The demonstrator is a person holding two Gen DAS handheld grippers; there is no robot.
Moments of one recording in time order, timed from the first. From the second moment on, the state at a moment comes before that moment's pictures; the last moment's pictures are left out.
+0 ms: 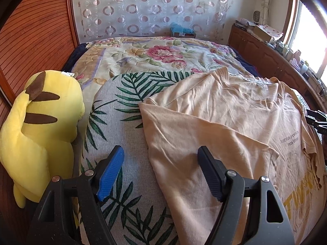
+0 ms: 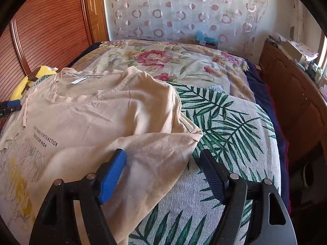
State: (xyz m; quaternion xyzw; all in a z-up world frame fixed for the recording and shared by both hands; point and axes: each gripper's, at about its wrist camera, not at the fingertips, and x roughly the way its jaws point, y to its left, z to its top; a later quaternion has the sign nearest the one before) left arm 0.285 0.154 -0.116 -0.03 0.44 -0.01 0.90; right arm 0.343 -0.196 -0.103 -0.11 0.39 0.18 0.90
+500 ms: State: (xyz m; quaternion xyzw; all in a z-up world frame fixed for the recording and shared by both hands) left arm 0.304 0.154 -0.114 -0.05 0.43 0.01 0.90; right arm 0.344 -0.198 -0.102 -0.11 0.39 0.18 0.90
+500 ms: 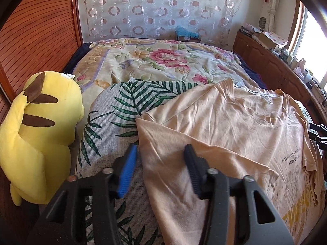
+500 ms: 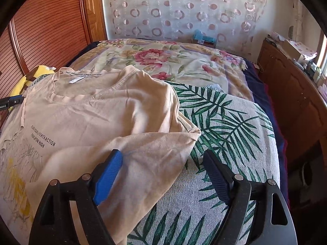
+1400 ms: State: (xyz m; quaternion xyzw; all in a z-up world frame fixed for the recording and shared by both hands) left arm 0.300 0.144 -0.101 -0.06 0.41 0.00 0.91; right arm 0.344 -0.198 -0.102 -0.10 0.38 0.19 0.90
